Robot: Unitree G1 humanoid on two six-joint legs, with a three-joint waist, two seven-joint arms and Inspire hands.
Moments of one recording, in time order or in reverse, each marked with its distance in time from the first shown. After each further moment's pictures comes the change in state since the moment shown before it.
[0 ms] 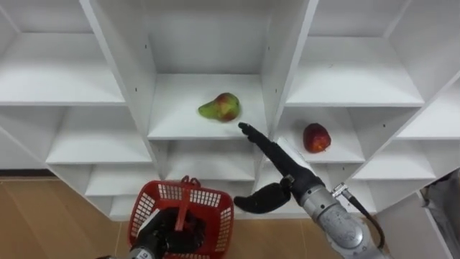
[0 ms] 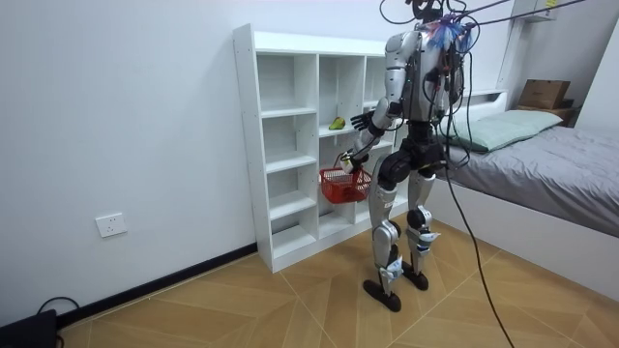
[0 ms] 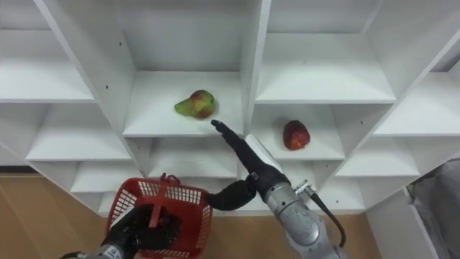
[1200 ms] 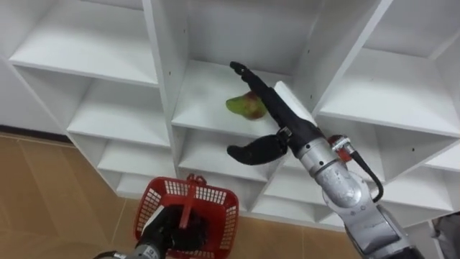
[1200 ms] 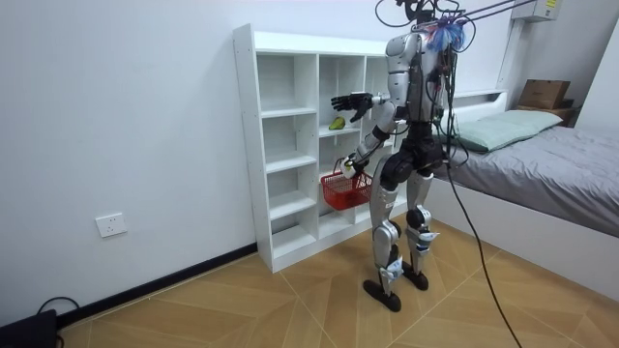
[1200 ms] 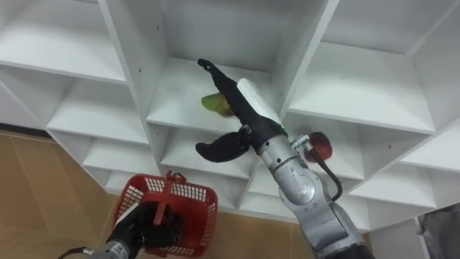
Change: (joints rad) left arm -0.026 -0.029 0.019 0.006 0.128 0.020 0.011; right arm -0.200 -0.017 -0.011 -0.061 -0.040 0.002 -0.075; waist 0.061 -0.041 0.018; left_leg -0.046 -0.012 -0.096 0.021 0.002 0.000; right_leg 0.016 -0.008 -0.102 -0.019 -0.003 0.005
